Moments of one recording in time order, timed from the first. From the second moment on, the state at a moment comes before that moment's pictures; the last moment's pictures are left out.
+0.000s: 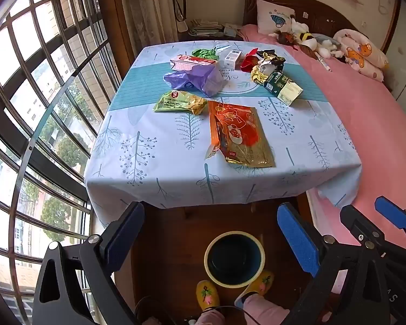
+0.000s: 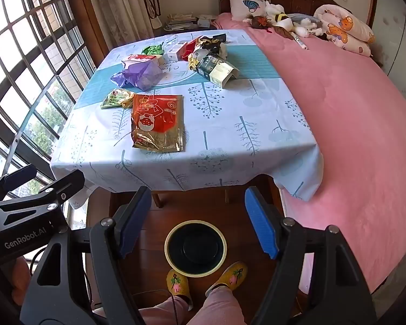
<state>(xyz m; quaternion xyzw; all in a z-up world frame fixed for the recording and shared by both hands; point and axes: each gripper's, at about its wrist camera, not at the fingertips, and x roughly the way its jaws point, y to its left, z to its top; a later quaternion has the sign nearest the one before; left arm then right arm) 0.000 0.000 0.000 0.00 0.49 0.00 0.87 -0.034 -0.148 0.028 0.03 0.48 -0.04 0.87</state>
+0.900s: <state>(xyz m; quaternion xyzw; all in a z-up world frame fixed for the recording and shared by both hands) 0.004 0.002 0.001 0.00 0.49 -0.01 0.87 -0.029 -0.142 0.027 0.04 0.49 -0.03 0.87</state>
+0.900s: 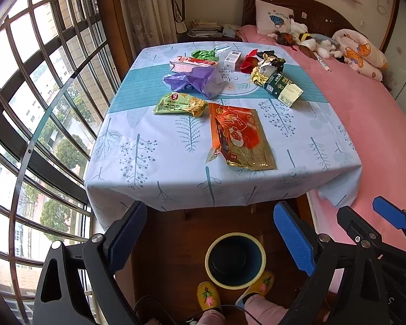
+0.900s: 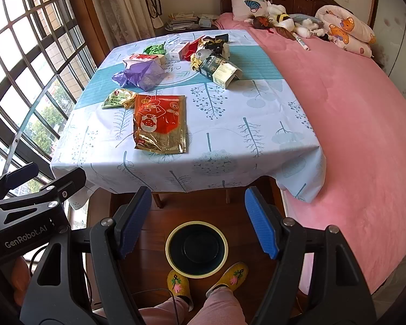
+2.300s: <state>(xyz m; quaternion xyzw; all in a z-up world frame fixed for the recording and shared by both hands) 0.004 0.016 -0.009 0.01 0.49 -0.02 0.87 -0.044 -0.127 0.019 0.05 0.49 -0.06 0.87</state>
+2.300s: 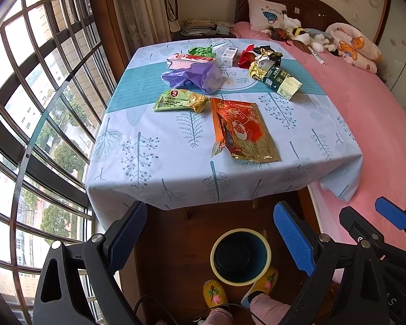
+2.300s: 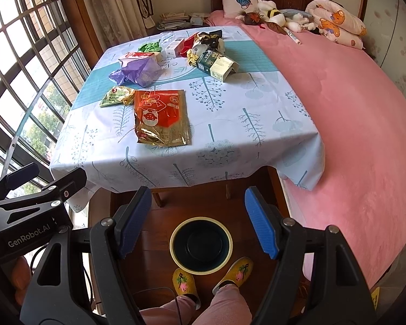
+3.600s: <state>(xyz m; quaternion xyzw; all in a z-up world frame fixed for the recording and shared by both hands) -0.001 0.070 0.007 -0.09 0.45 0.16 0.87 0.012 -0.140 0.019 -0.01 0.49 0.08 0.87</state>
